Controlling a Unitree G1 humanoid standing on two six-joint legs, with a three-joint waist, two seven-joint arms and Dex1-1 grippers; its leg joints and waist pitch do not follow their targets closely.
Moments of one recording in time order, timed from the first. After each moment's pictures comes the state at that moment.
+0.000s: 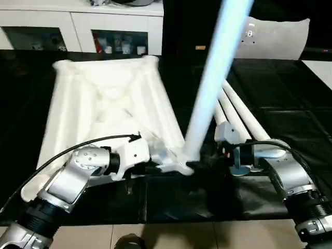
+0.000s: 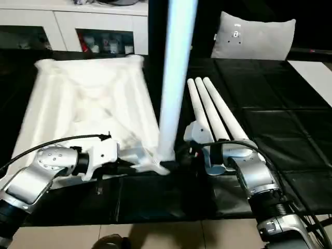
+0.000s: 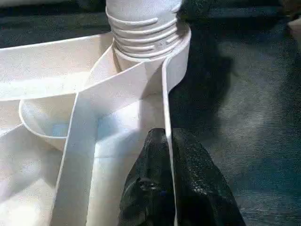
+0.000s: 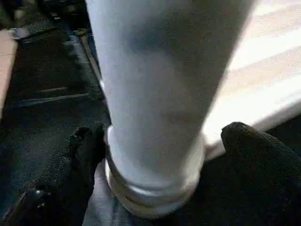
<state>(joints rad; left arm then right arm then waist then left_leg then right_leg) -0.36 0.55 -0.38 0.08 -0.03 0.23 -1.10 -0.43 -0.45 0.23 0.36 0.16 0.10 1.21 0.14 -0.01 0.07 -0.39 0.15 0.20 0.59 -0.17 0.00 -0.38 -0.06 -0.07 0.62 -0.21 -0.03</state>
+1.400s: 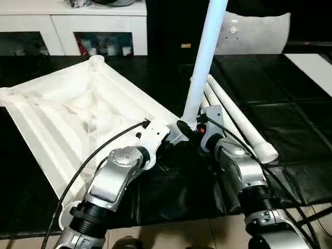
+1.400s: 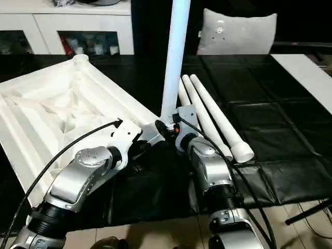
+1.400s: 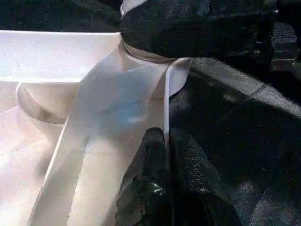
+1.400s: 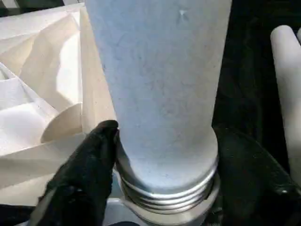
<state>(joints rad) -0.36 0.12 -0.25 0.03 0.04 0.68 -0.51 -0.51 -0.02 0.01 0.51 0.12 0.23 0.41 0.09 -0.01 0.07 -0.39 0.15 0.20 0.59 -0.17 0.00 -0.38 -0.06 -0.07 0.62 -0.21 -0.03</state>
